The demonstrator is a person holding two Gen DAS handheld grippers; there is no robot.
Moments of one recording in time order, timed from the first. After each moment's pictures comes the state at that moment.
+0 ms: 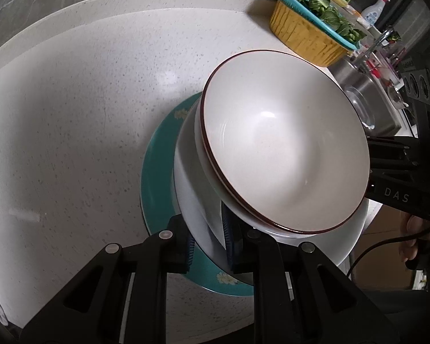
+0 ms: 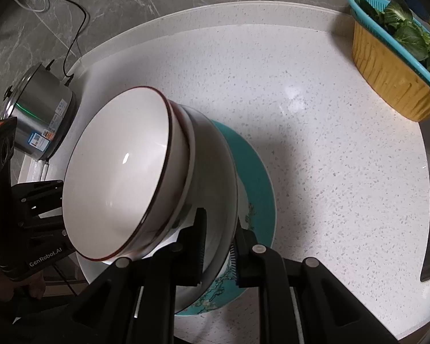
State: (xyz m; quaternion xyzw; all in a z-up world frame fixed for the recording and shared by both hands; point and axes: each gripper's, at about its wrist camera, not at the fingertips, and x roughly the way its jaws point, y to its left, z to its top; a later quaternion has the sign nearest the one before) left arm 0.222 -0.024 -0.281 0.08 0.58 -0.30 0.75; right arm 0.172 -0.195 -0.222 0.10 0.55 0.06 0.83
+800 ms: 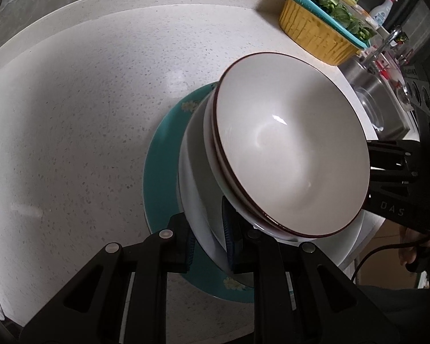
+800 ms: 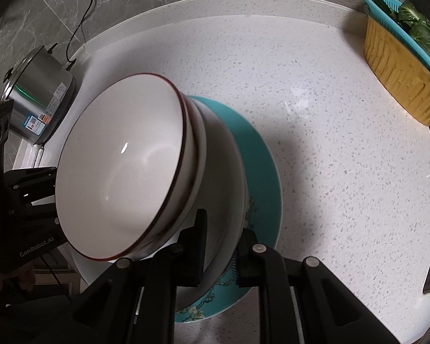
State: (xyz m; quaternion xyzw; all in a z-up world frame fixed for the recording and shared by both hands) left arm 0.232 -0.021 -0.293 0.09 0.58 -0.28 0.76; right arm 0.175 -0.190 -0.242 0.08 0.55 0.07 0.83
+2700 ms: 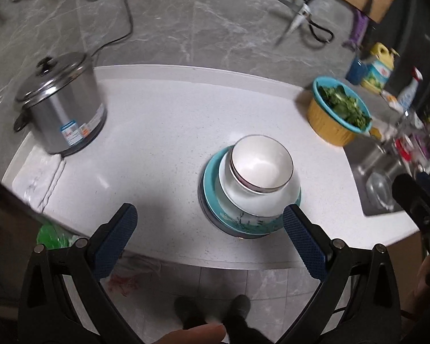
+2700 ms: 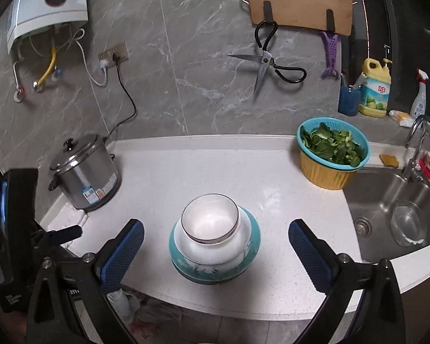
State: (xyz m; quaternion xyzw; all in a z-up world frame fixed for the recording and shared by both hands) left arm 0.041 0.032 -0.076 0.00 0.46 -0.08 0.89; right arm -0.011 -0.135 -0.035 0.05 0.31 -0.05 0.95
